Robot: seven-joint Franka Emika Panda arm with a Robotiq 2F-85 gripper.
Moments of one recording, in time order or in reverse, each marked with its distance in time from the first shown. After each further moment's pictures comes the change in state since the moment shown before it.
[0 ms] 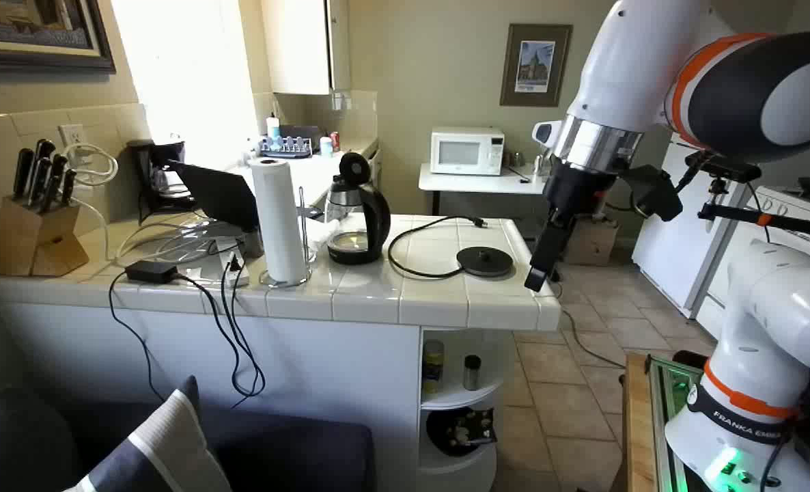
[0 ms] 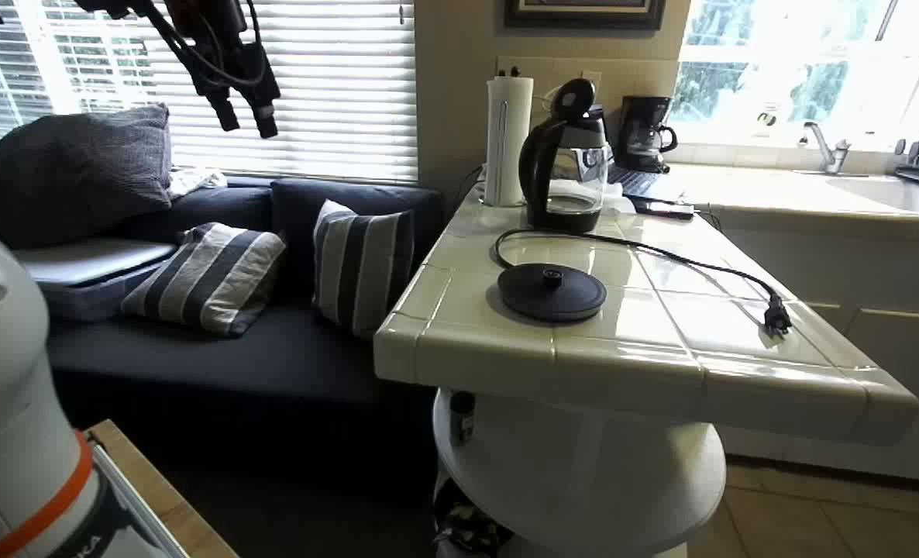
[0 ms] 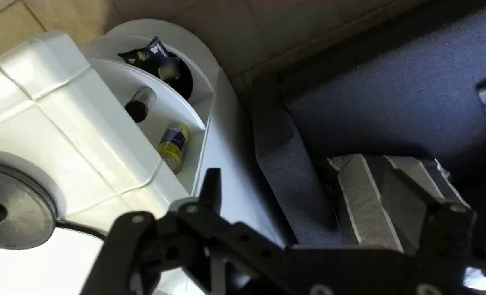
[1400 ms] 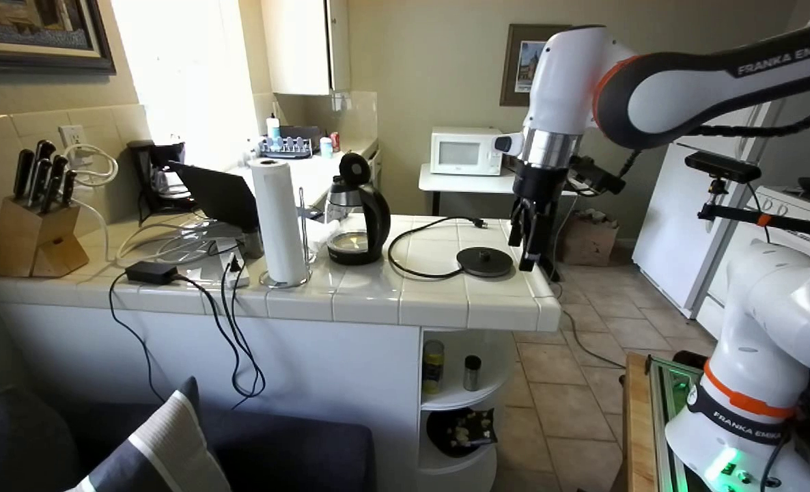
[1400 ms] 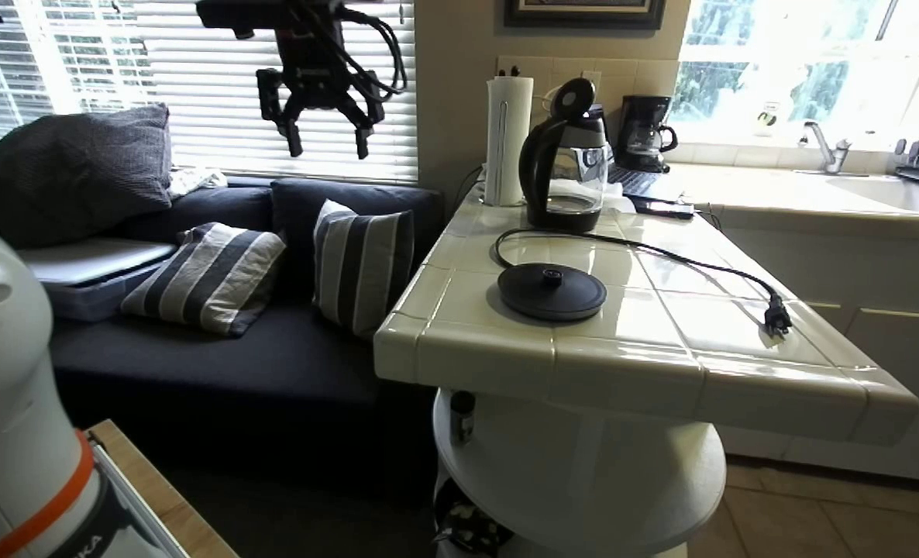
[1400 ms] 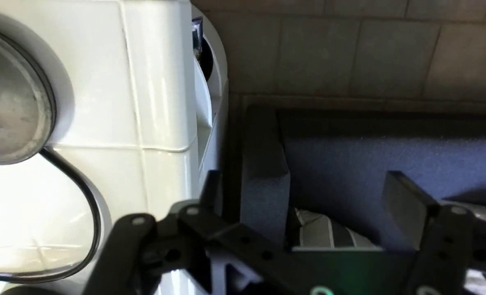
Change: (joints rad) arm 0.003 0.155 -0.268 0.034 -0.115 0.010 -0.657
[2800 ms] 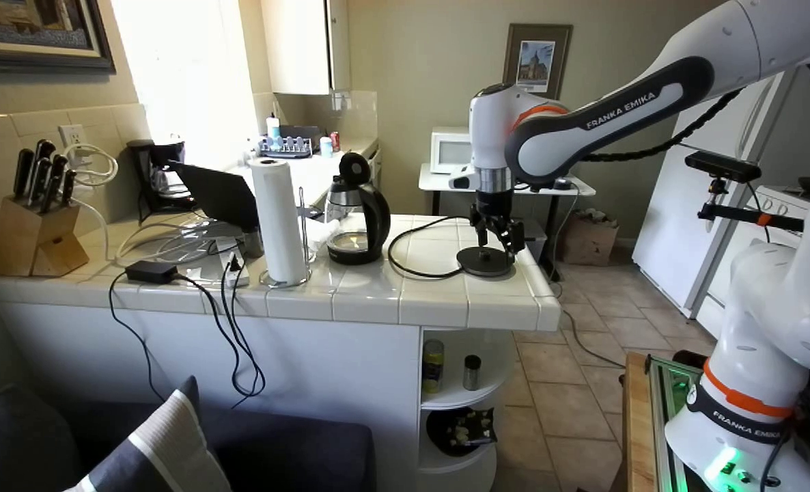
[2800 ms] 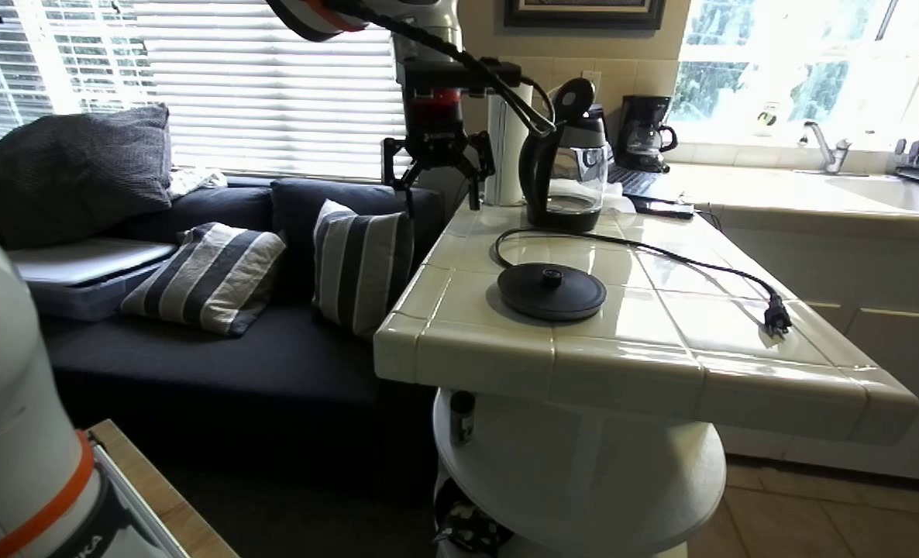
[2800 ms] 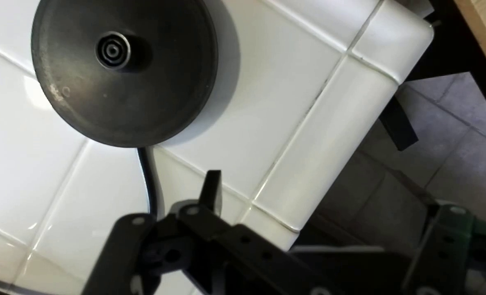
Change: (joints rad) arm -0.064 0.372 -0.139 0.183 -0.276 0.023 -0.579
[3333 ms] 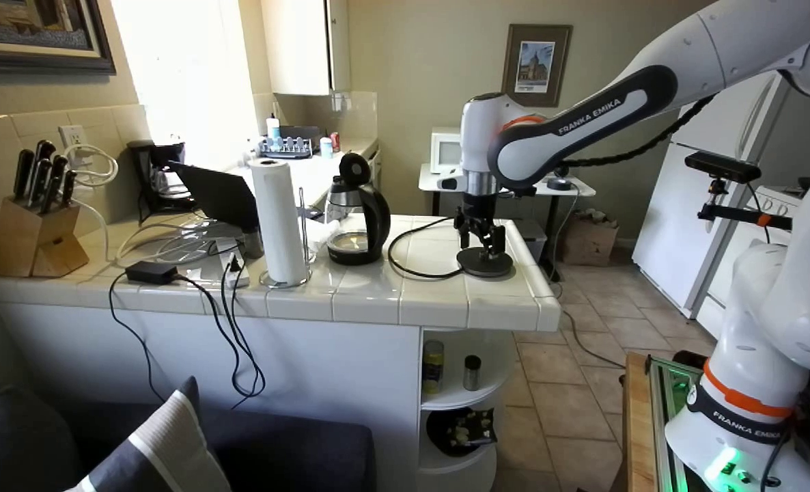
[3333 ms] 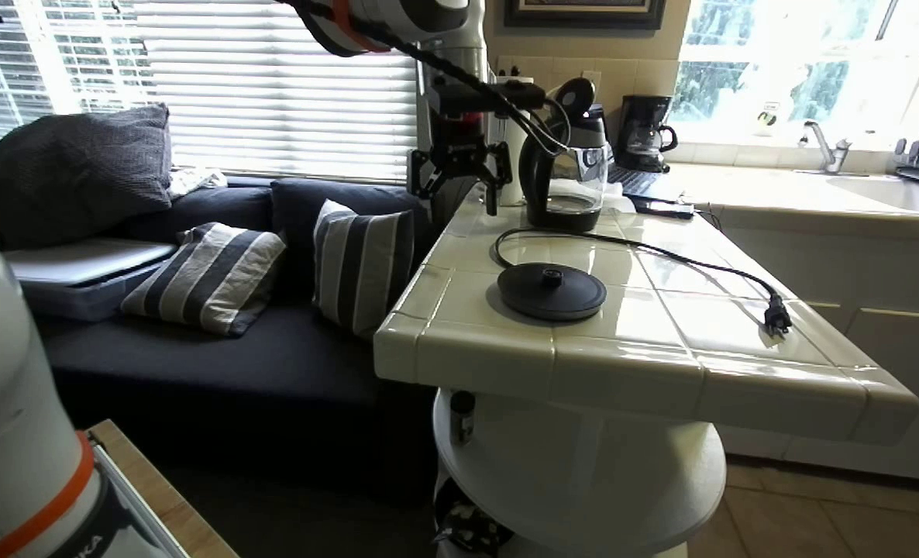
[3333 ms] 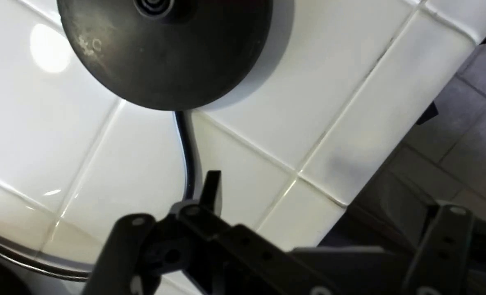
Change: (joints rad) arm -0.034 0.104 -0.011 0.052 0.082 0.132 -0.101
